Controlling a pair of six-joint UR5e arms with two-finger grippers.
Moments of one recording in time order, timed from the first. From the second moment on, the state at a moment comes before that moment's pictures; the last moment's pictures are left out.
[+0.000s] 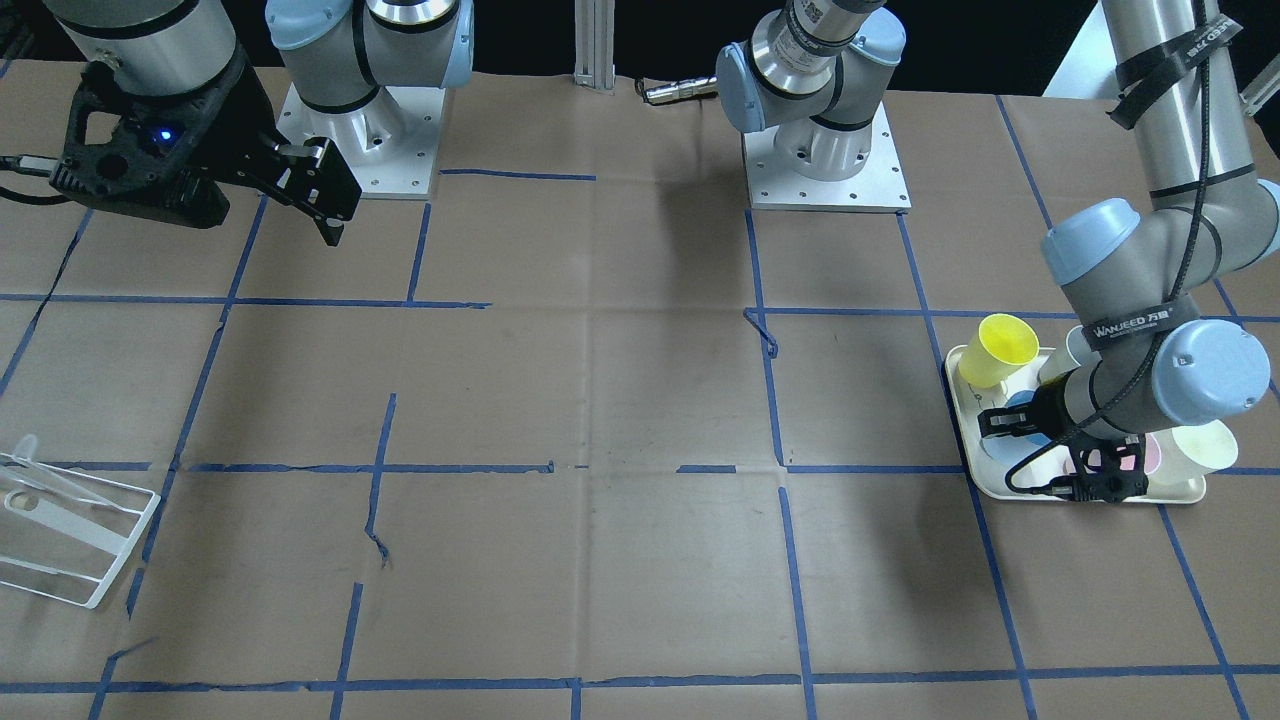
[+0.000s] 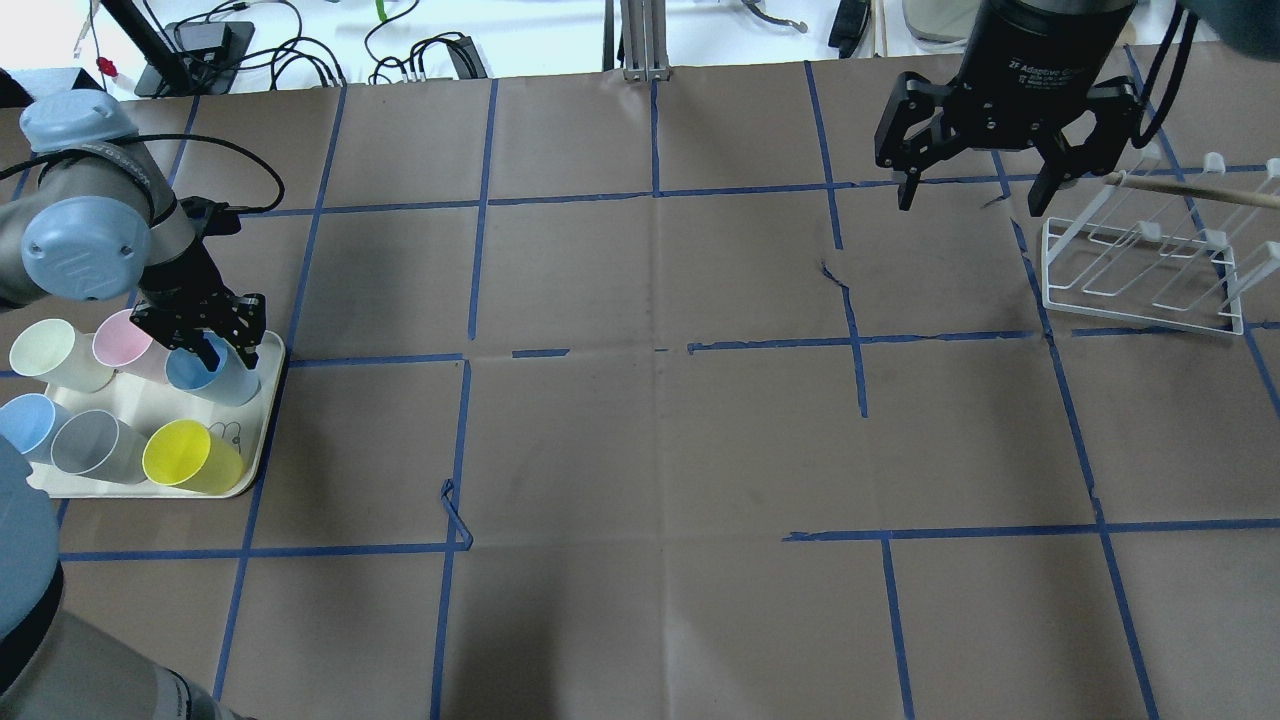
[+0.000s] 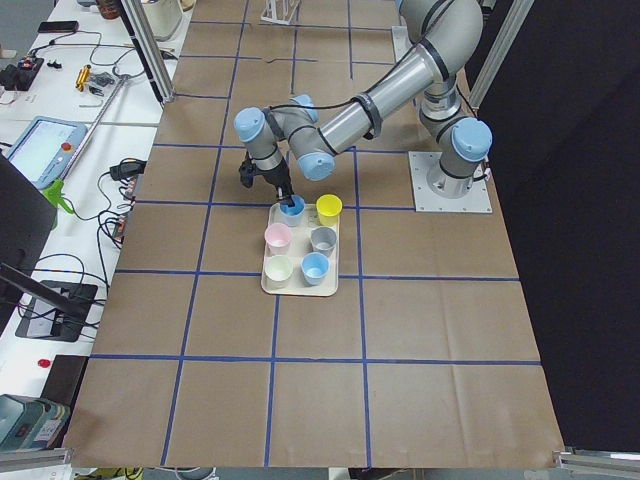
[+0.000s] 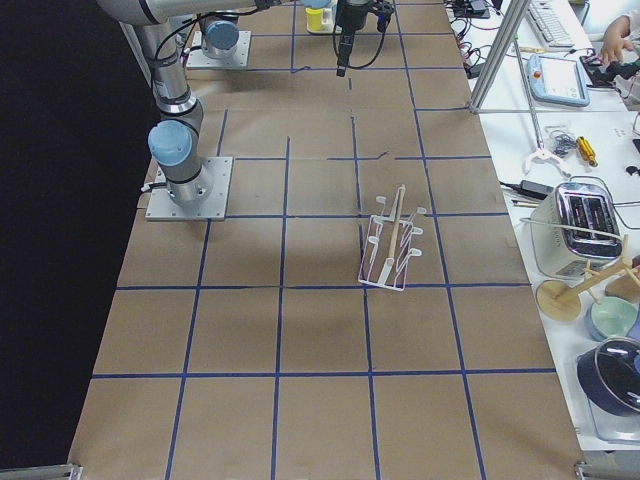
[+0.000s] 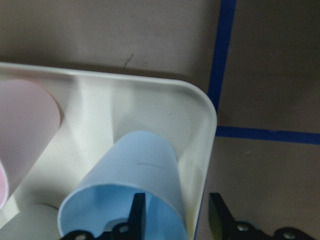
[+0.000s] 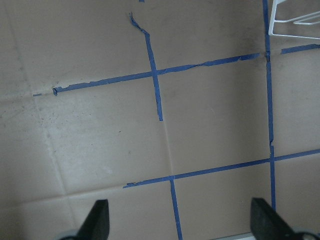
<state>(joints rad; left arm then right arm) -1.17 -1.98 -1.72 -1.24 1.74 0.30 1.58 -1.51 1.40 -1.37 -1.61 0.18</state>
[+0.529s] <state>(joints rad) -1.22 -1.87 -1.70 -1.36 1.74 0.28 1.56 -1.51 1.41 -1.38 -1.58 0.18</state>
